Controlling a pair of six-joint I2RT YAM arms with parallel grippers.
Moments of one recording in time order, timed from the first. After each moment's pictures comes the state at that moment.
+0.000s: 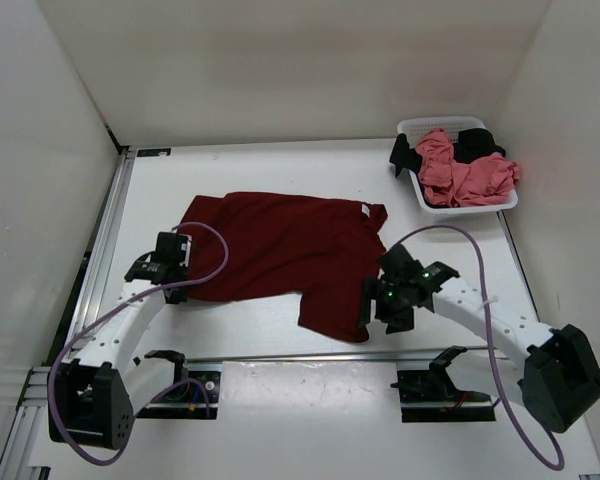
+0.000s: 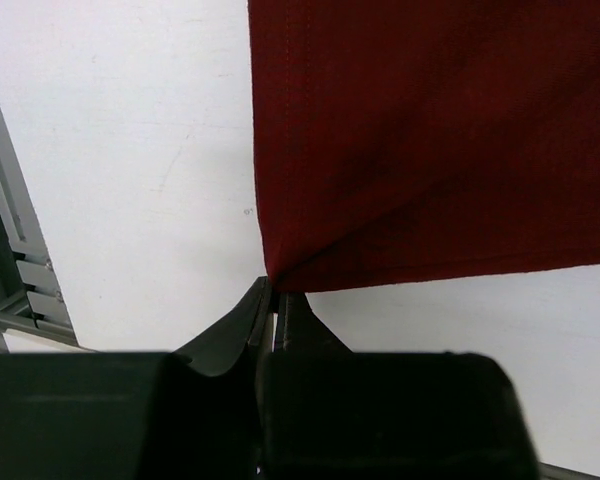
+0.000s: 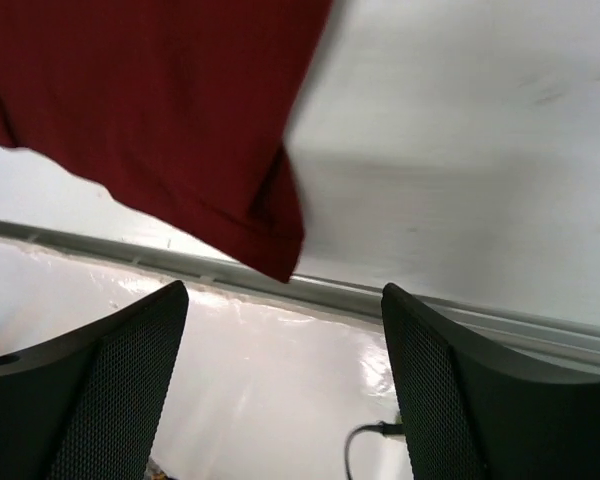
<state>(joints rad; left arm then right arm) -0.12 1.04 0.64 -0.77 -0.34 0.00 0.62 1.11 0.66 -0.82 -0.18 0.68</state>
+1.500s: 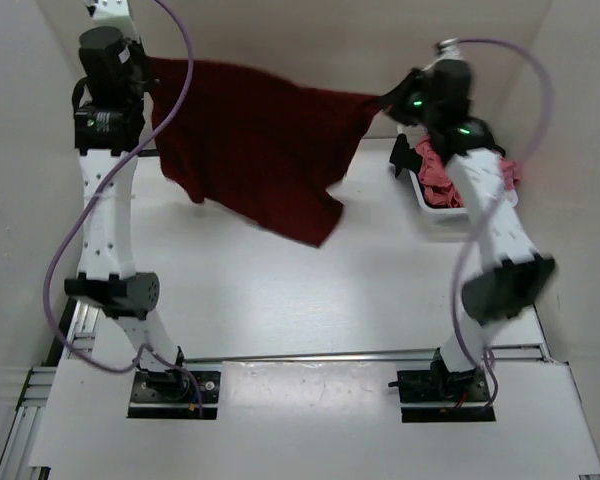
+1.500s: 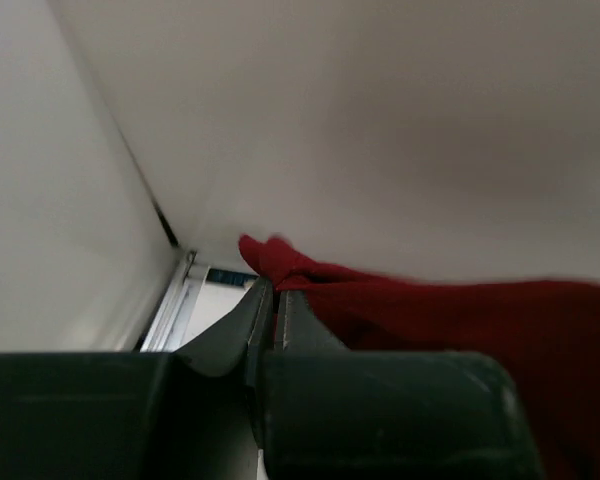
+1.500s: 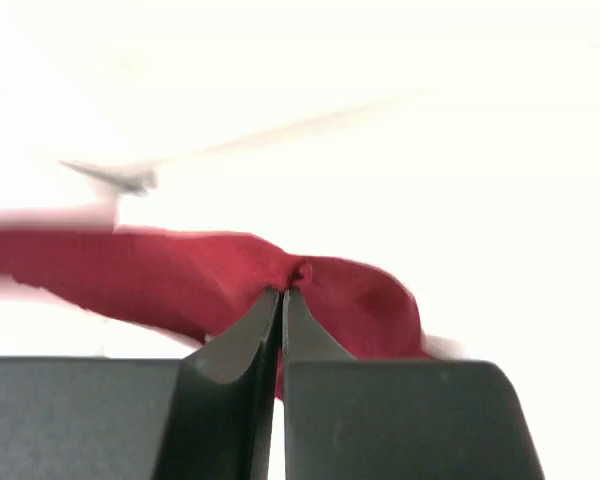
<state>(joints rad) -0.06 1.84 2.40 -0.69 -0.30 0.00 0.28 1.90 2.07 -0.51 -0.15 0.60</state>
